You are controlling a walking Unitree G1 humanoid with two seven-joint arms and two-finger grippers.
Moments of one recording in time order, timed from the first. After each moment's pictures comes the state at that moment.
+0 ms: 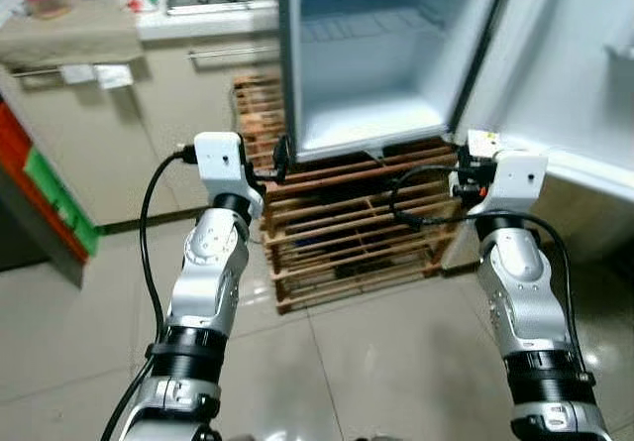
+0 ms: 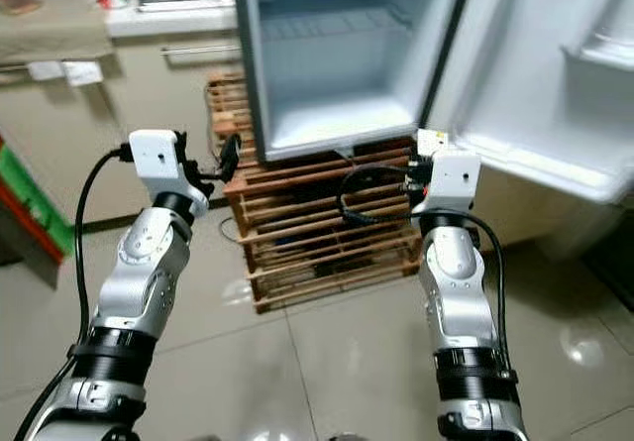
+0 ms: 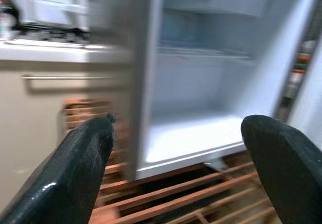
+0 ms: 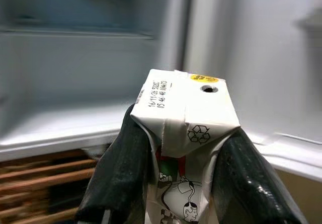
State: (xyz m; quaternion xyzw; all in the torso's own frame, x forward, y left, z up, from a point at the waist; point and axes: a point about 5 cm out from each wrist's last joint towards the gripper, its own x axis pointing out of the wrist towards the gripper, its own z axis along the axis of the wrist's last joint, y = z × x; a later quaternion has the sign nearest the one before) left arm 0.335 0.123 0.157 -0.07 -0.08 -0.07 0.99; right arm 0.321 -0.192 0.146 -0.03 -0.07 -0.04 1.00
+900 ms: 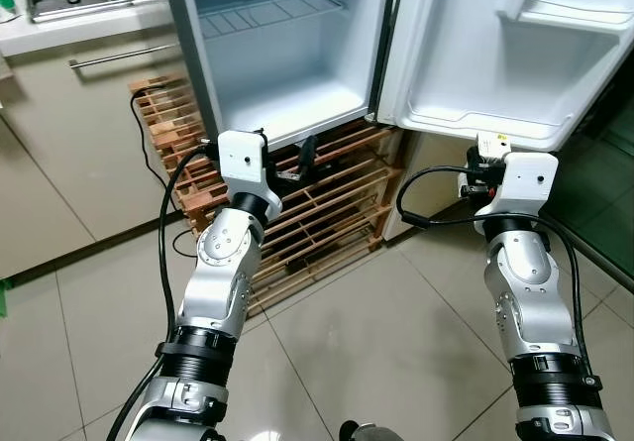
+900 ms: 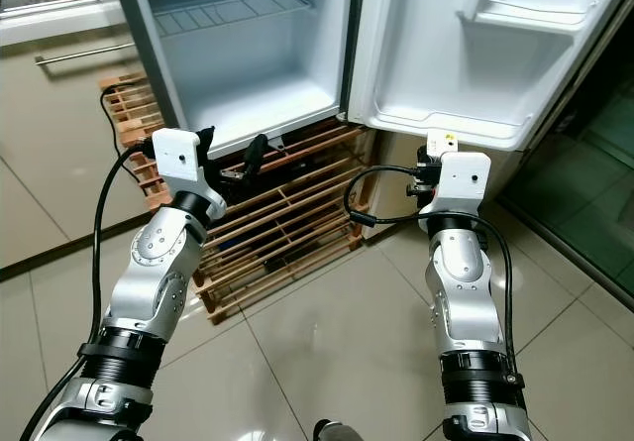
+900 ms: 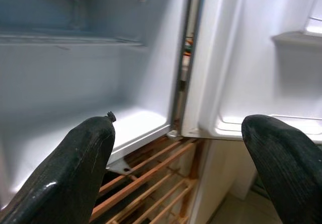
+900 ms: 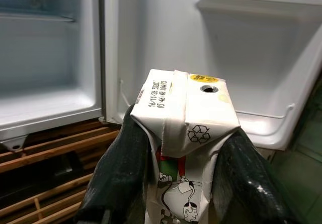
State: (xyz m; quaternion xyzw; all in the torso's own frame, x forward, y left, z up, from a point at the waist) left arm 0.331 0.098 0.161 -0.06 -0.10 -0.16 0.98; right arm 0.319 -0.195 0.145 -0.04 -0.07 -0.05 1.00
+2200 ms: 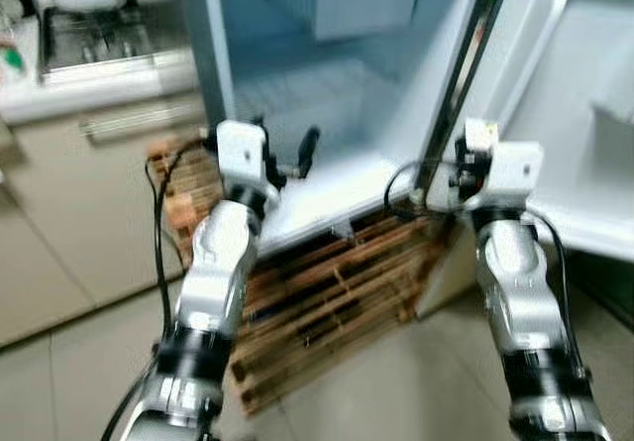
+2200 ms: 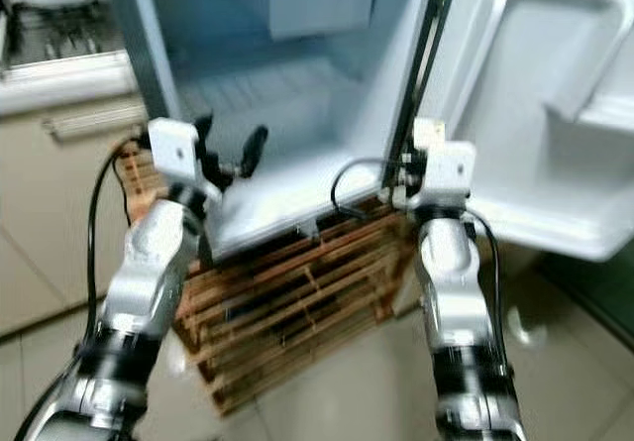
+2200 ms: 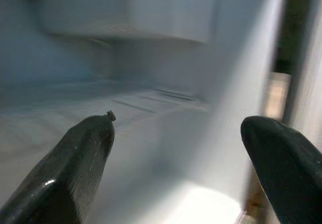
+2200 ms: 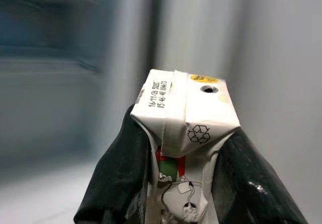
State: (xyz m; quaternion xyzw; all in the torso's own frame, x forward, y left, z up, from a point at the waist) left arm 0.330 0.093 0.172 -0.05 -0.13 -0.17 0.98; right arm 0.324 -0.185 0.154 -0.05 -0.09 -0.04 0.99
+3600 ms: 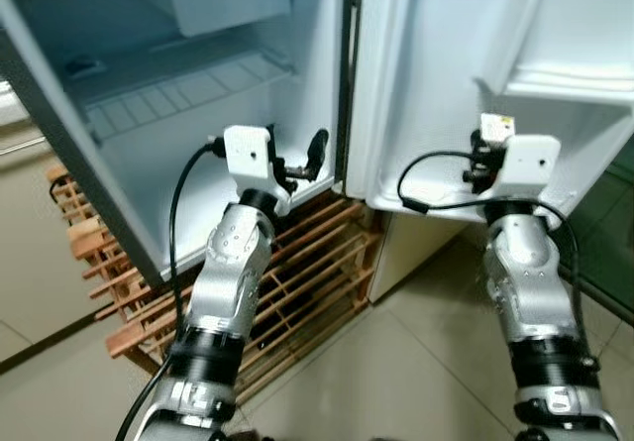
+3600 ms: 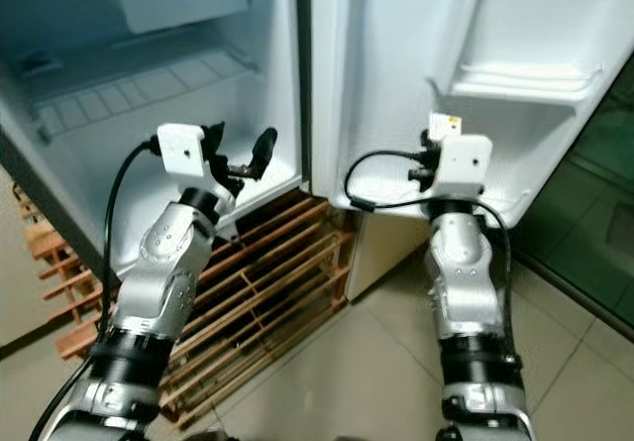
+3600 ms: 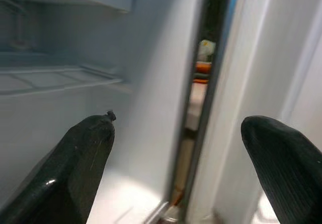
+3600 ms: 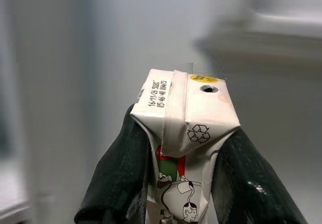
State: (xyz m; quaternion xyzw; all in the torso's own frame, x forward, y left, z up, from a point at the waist) left arm 0.326 0.108 0.164 -0.07 -0.09 -0.15 0.98; right arm 0.335 -0.174 0.154 -0.04 -0.09 -0.02 1.00
